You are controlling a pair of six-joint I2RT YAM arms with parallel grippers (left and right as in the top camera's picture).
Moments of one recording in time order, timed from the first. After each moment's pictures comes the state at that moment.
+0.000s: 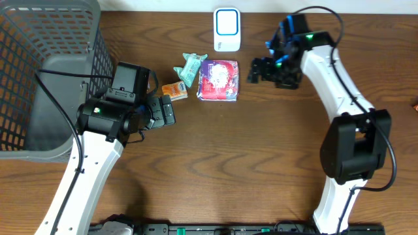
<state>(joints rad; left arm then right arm) -0.25 1.30 1.25 -1.10 -0.01 -0.46 0.19 2.07 1.78 -1.05 -0.32 0.27</state>
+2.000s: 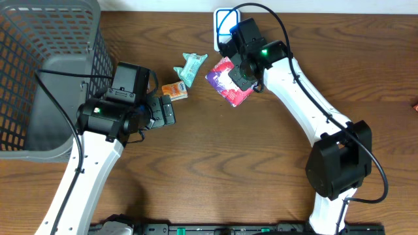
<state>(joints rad) -0.25 1.30 1.25 -1.10 -0.01 -0.46 0.46 2.01 1.77 -0.92 0.13 -0.30</state>
